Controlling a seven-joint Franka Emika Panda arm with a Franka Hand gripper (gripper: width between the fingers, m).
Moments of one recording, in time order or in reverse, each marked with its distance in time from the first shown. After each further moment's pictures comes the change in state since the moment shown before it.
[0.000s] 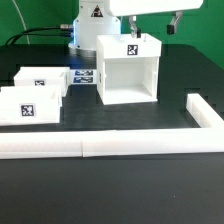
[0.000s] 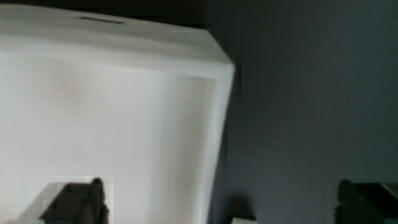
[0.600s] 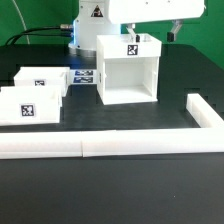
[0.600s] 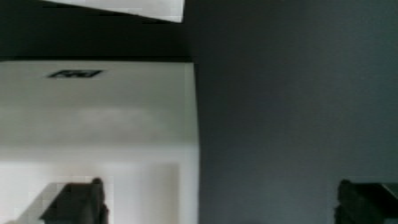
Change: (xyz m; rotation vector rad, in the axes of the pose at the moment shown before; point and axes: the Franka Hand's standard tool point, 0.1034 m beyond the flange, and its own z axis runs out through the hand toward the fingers) arm -0.017 -0.006 0.021 -0.030 -0.042 0.103
